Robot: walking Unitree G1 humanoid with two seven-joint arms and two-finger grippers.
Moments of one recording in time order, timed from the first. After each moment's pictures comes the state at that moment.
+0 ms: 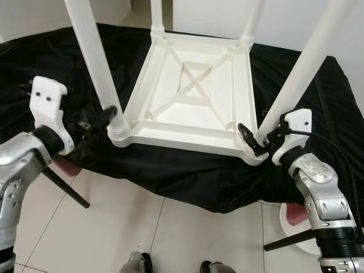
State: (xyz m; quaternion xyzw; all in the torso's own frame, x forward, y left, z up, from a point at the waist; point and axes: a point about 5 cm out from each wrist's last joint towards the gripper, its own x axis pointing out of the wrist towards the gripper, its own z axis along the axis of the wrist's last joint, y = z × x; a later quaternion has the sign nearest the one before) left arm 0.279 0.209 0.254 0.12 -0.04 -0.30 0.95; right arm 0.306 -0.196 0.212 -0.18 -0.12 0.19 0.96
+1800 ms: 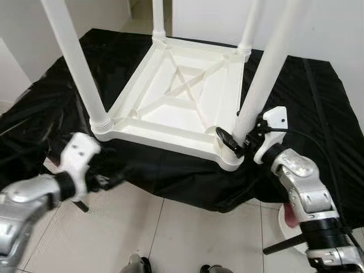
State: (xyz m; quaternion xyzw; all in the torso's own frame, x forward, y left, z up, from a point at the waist) left arm 0.246 0.167 0.199 0.12 0.02 -0.45 0.88; right arm 0.320 -0.161 0.211 -0.16 -0.11 0.29 0.94
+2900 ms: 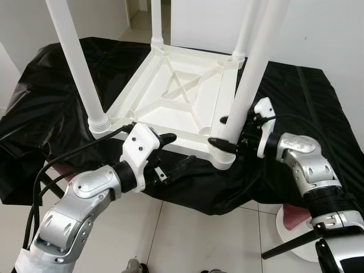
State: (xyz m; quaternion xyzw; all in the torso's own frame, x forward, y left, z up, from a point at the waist) left arm 0.240 0.094 0.221 0.09 -0.07 -0.48 0.87; right arm 0.348 -0.165 0.203 -0.15 0.00 0.48 0.86
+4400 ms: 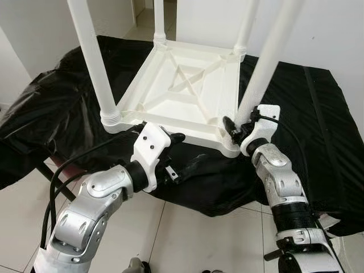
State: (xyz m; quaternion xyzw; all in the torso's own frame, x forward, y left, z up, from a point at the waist) left arm 0.241 0.083 0.221 0.08 -0.06 -0.48 0.87; right arm 0.342 -0.155 0.189 -0.02 -0.06 -0.02 1.00
